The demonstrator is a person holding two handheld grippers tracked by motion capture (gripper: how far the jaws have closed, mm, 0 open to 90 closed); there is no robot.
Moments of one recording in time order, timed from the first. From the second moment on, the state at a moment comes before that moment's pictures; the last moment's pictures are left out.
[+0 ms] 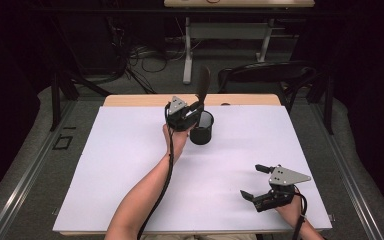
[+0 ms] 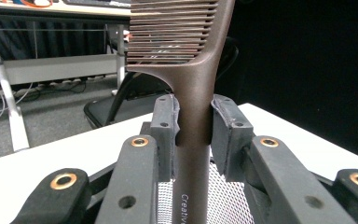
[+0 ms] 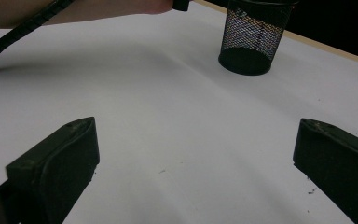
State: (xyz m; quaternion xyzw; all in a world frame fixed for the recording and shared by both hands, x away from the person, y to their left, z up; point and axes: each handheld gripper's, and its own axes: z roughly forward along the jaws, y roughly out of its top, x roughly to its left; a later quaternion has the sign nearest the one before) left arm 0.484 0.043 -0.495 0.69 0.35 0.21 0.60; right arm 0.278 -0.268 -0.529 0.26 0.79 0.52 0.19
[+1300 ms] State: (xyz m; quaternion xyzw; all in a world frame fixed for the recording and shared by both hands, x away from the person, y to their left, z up) left arm 0.479 0.037 -0.509 0.72 0.34 0.22 0.57; right arm 0.278 -0.267 -0.529 0.26 0.79 0.52 0.19
